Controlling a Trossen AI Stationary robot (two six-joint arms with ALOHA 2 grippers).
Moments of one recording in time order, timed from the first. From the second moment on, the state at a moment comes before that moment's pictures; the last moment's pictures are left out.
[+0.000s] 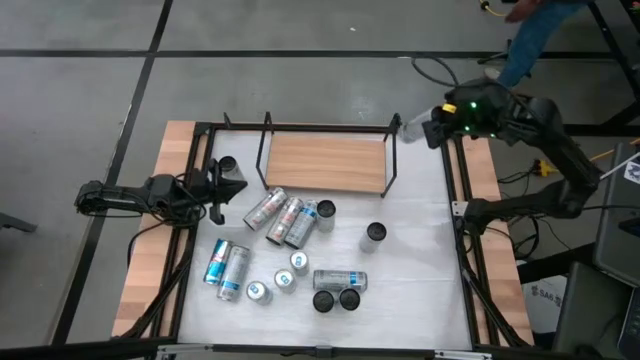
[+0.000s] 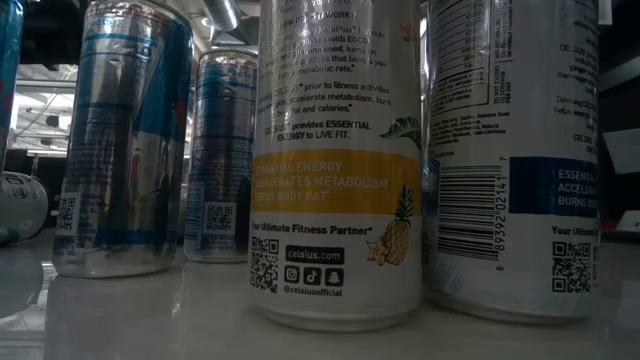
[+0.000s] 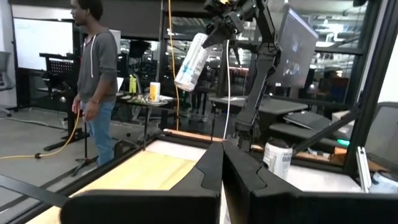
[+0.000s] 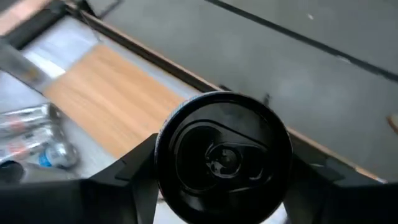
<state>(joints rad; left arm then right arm) -0.07 0.10 0.12 0.16 -0.33 -0.07 -0.48 1.20 1.74 -1.35 0.27 0.36</state>
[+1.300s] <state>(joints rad) -0.07 0.57 0.24 0.59 -0.38 -0.01 -0.48 1.75 1.77 -1.16 0.05 0.07</state>
